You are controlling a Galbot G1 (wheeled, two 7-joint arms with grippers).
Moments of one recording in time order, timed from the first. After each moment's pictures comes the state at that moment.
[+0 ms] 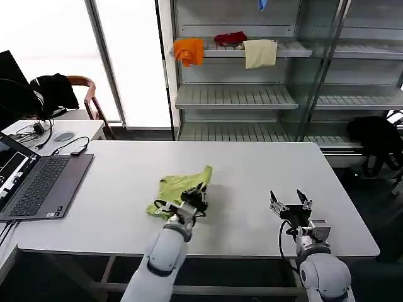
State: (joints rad) left arm 0.95 -1.54 -0.14 -1.77 0.25 0.51 0.10; right arm -1.24 1.38 0.60 2.00 0.17 -0.43 -0.01
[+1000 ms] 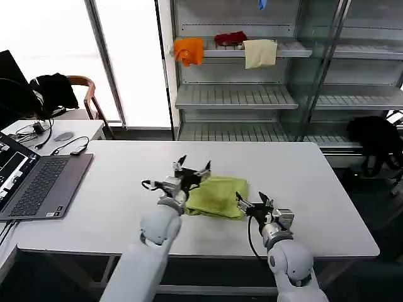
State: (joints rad) left arm 0.83 -1.45 -0.21 -1.71 -0.14 0.45 -0.06; right arm -1.11 1.49 0.45 1.88 0.29 -0.55 0.01
